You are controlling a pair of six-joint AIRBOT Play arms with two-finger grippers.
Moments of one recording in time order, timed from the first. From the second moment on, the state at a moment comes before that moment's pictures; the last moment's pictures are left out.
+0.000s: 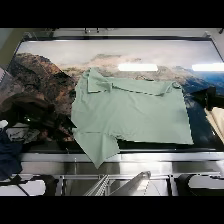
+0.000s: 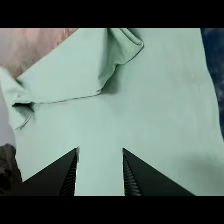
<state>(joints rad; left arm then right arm) 0.26 -1.52 0.74 -2.31 1.39 1.80 -0.69 -1.52 1.01 -0.45 1.24 0.91</state>
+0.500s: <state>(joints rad) 0.00 -1.55 0.69 -2.51 1.23 1.89 -0.70 -1.44 1.00 -0.47 1.27 0.94</state>
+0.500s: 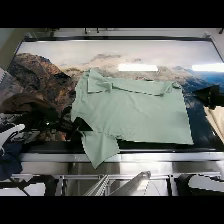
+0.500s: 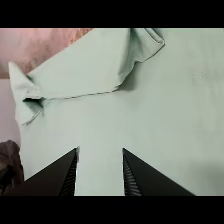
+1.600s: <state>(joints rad) 0.09 -1.33 0.56 -2.53 1.21 2.02 -0.78 -1.45 0.72 -1.02 1.37 1.02</state>
